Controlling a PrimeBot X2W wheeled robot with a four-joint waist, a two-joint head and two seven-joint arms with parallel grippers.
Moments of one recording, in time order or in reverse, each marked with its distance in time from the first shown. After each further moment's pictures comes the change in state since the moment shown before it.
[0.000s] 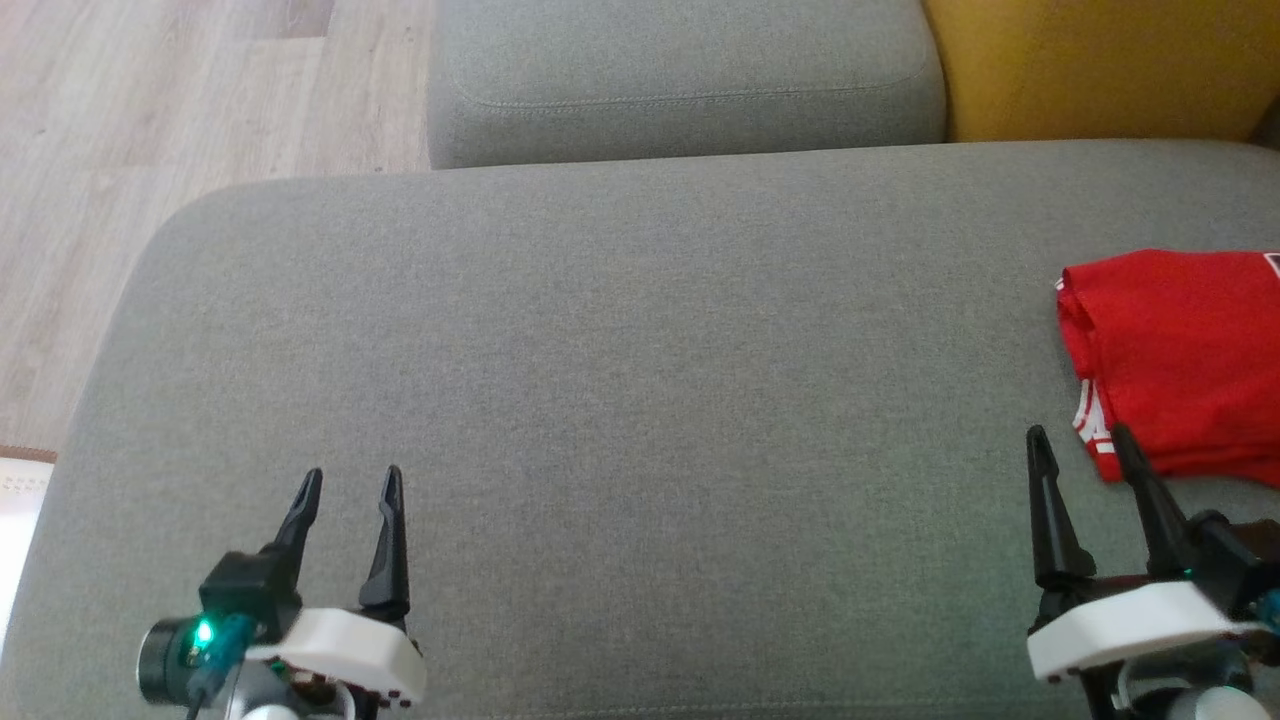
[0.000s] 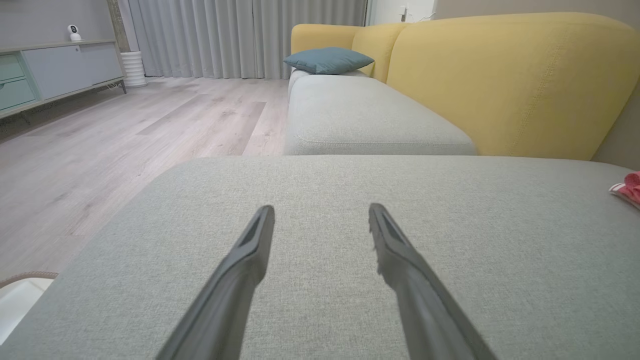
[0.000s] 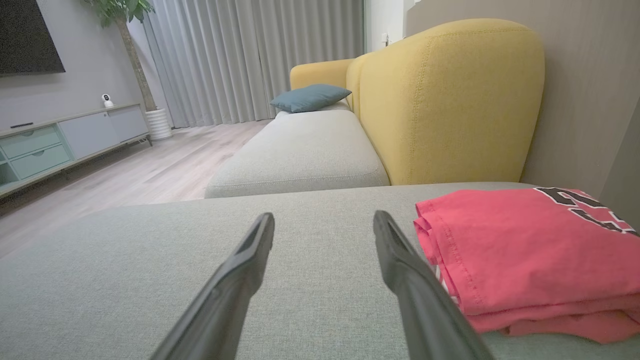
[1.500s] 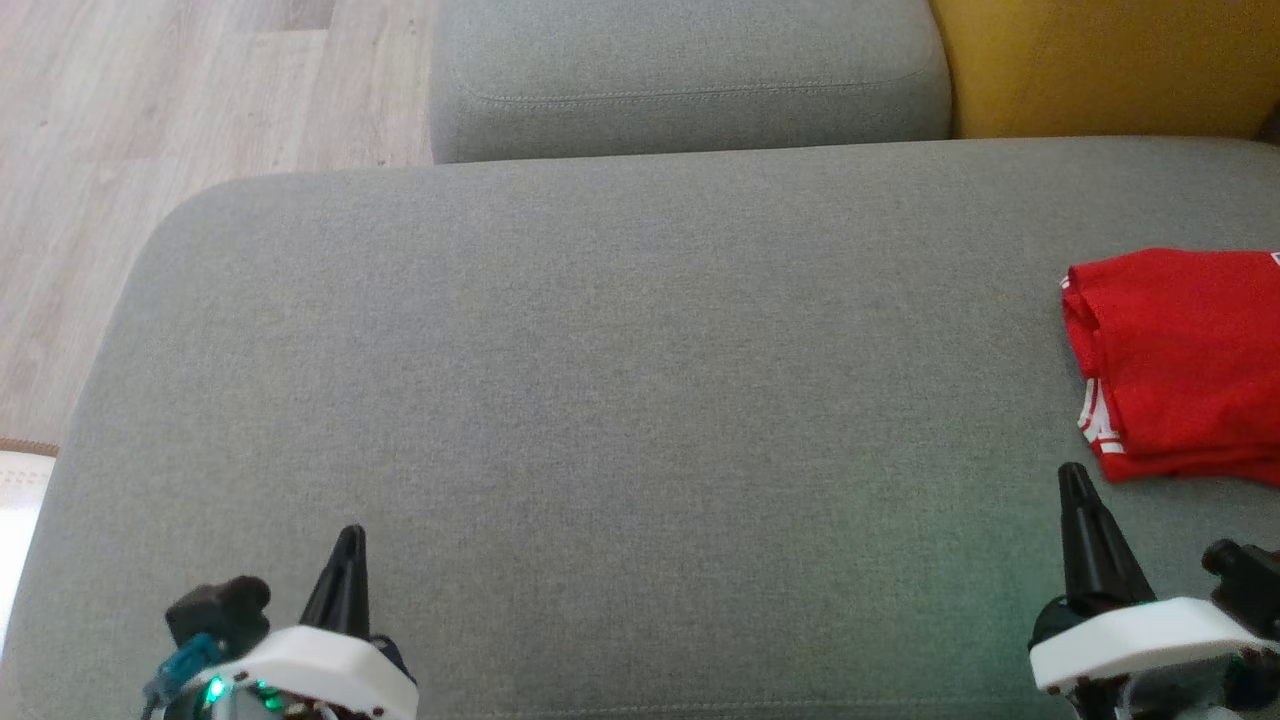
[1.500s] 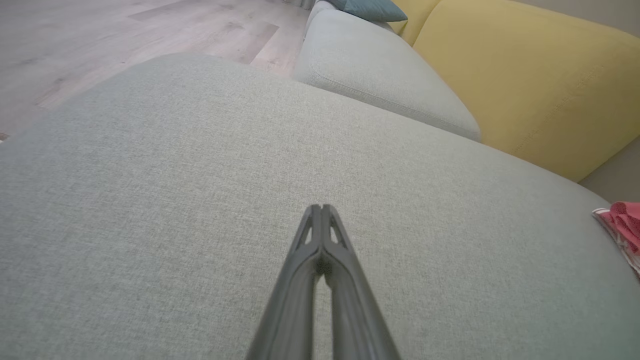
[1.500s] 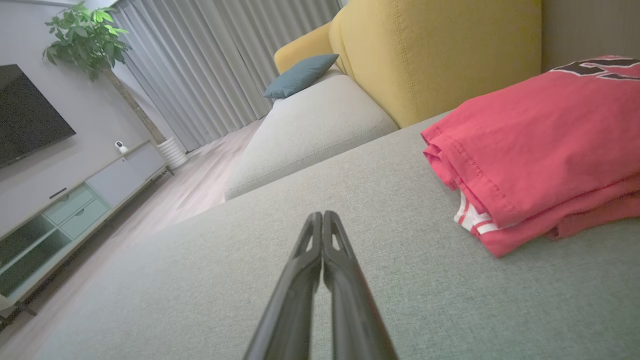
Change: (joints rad) left arm 0.028 -0.021 0.017 0.087 -0.263 -0.031 0.061; right arm 0.005 0.002 0.007 0.113 0.295 0.000 0.004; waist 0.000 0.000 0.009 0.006
